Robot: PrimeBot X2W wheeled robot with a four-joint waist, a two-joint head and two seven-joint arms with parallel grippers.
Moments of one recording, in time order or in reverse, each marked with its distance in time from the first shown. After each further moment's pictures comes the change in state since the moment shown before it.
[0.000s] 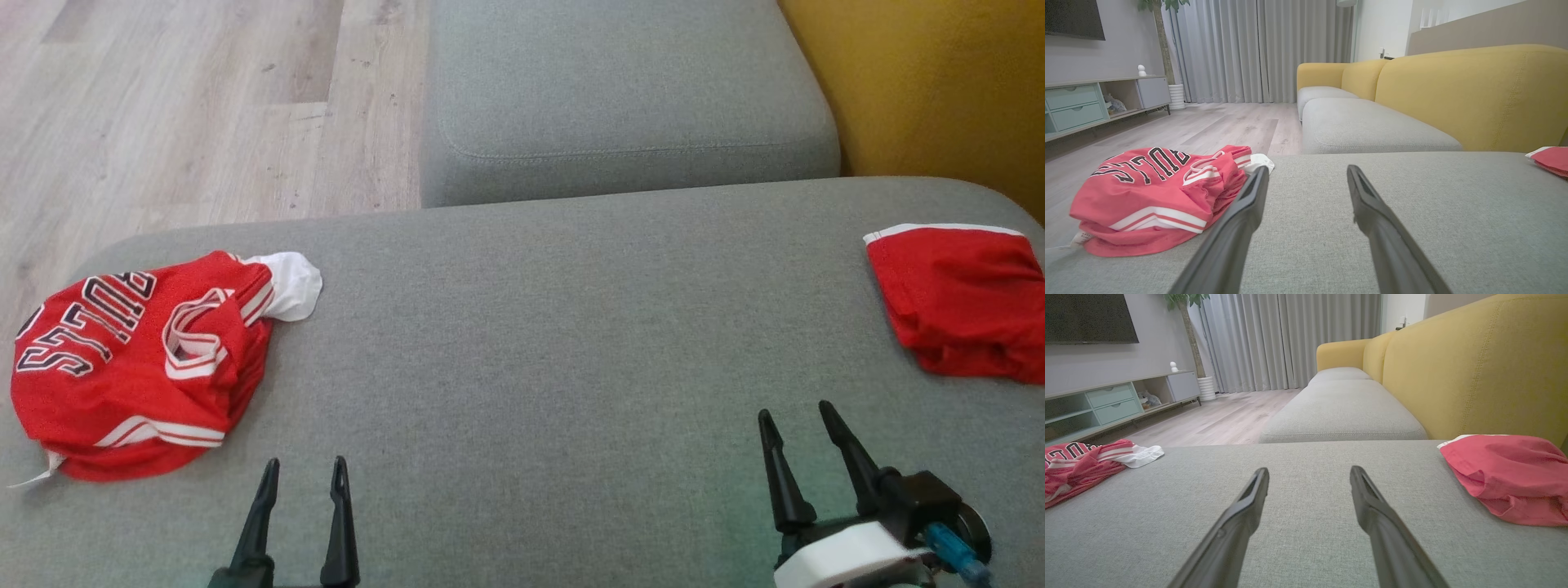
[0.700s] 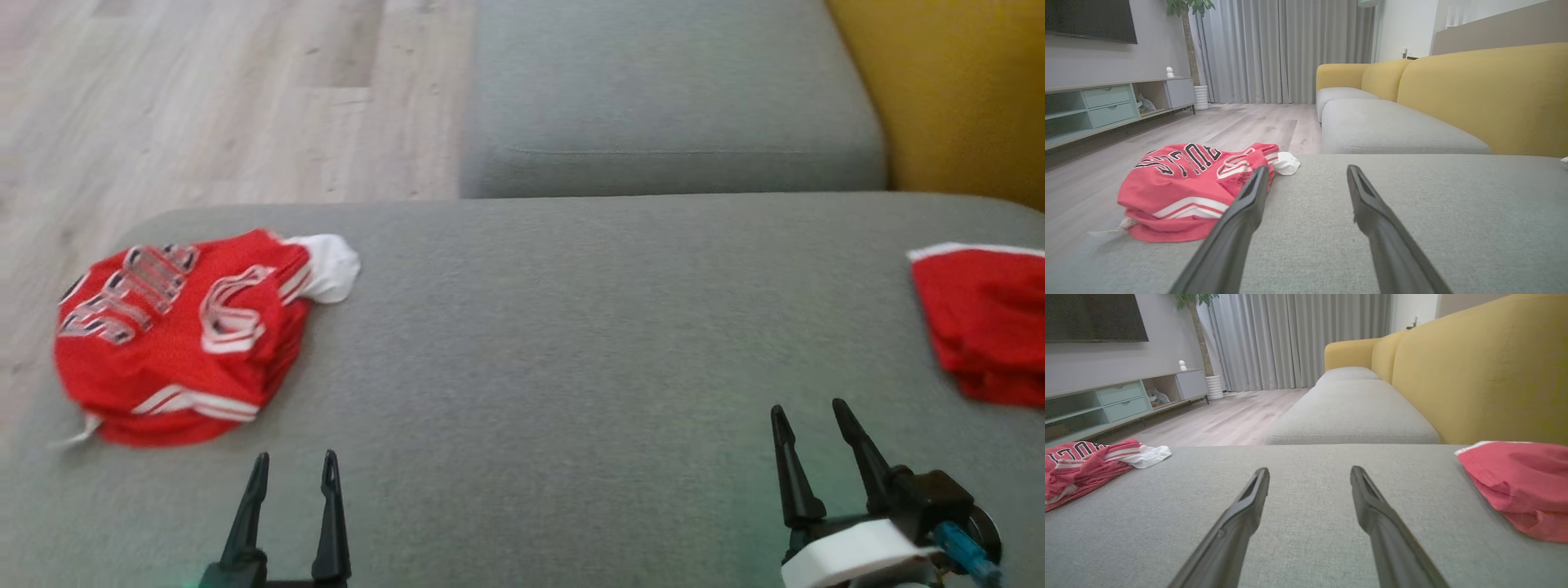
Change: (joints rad) left arm -0.007 0.000 0.024 0.002 0.021 -0.001 0.000; right arm 0.000 0.012 -0.039 -0.002 -0.002 0.000 0.000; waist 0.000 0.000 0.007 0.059
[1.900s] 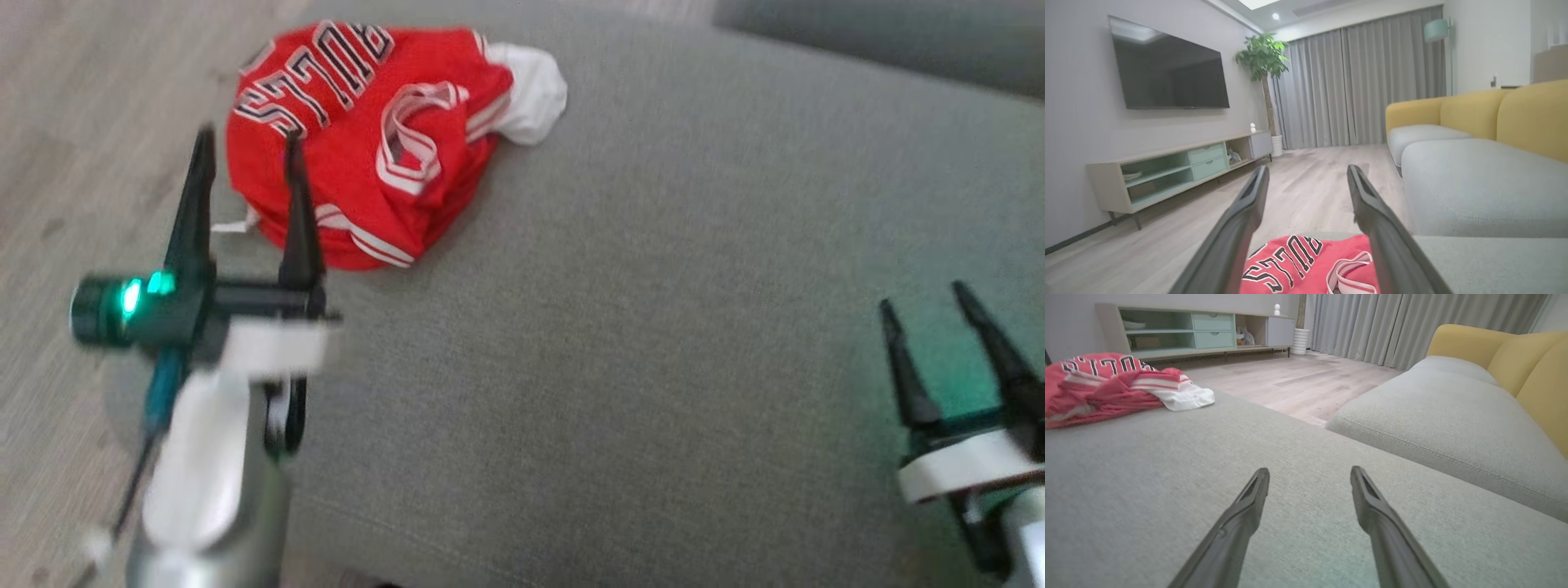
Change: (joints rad) left arm -0.513 0.003 0.035 -0.026 0.031 -0.048 -0.001; right arm -0.119 -0.219 -0.040 -0.085 -0.051 0.000 -0.001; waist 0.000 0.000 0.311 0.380
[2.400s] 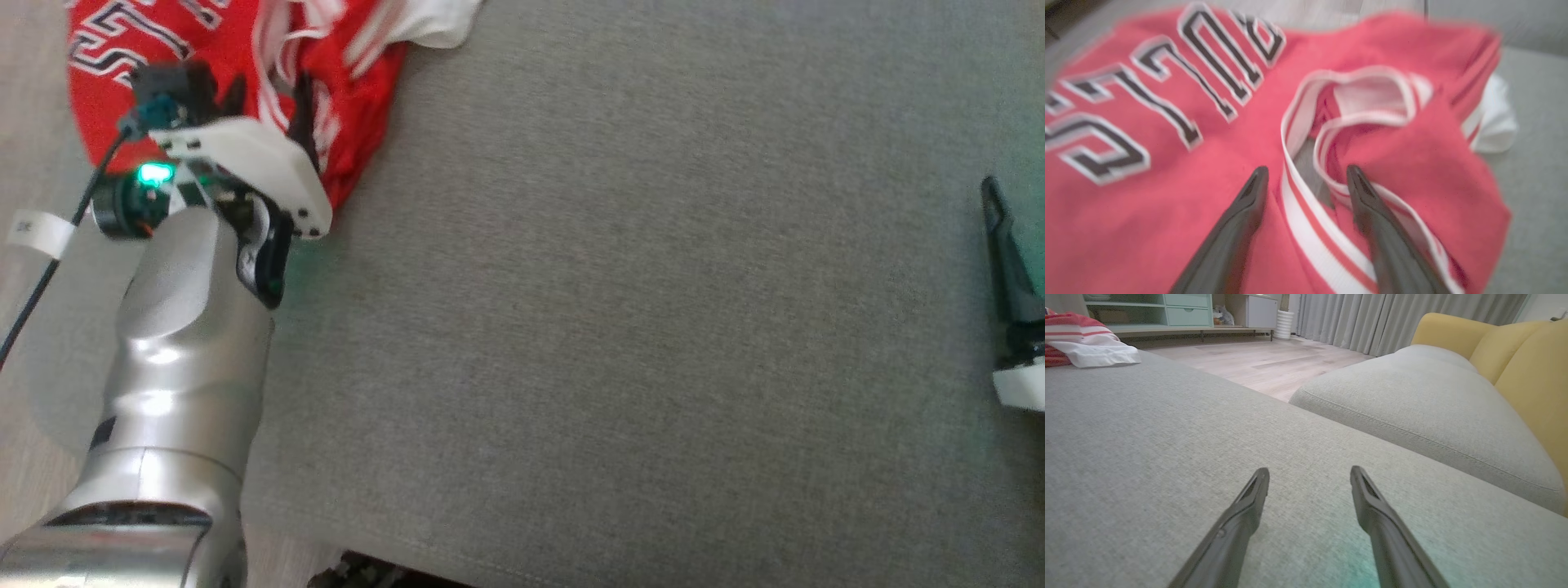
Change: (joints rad) left arm -0.598 0.001 0.042 0.815 -0.142 -0.102 0.362; right arm -0.121 -0.209 -0.029 -0.105 0.034 0.000 -0.006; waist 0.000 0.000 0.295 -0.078
